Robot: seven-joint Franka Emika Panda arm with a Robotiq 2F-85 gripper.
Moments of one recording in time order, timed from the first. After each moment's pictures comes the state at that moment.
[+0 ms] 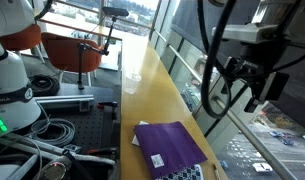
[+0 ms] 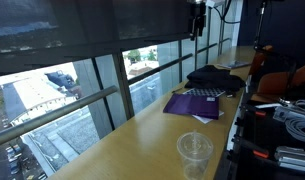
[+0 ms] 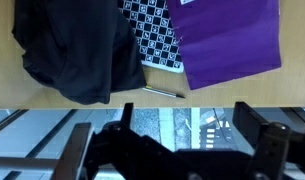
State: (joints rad) arm -0.14 0.19 -0.09 -1.74 -0.15 2.05 -0.09
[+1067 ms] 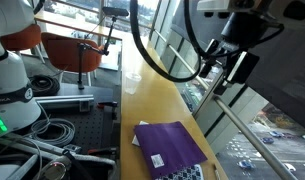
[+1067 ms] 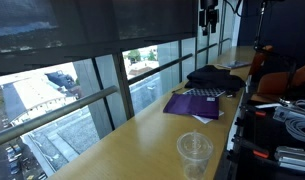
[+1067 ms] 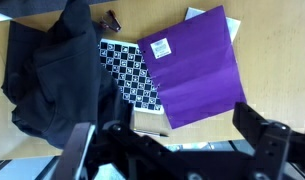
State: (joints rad) arm -0.12 0.06 -0.09 -1.83 -0.08 1.85 -0.06
